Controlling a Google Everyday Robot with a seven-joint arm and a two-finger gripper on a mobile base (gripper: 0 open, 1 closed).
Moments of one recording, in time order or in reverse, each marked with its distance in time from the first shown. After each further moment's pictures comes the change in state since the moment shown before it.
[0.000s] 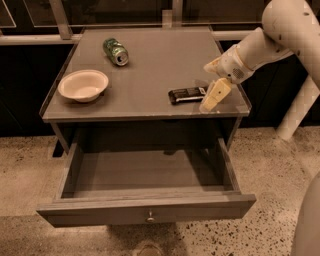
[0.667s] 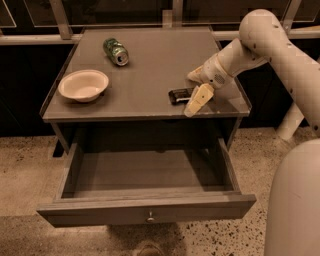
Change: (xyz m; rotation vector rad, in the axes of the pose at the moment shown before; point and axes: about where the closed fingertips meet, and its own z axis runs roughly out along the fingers) arm -0.015 -0.002 0.060 -0.111 -0.047 0.010
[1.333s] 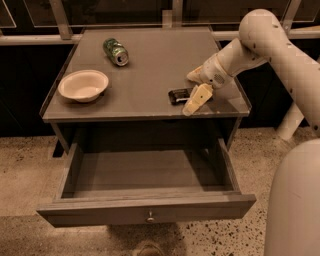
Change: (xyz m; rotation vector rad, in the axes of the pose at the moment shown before) arm 0.000 0.000 0.000 0.000 0.000 0.000
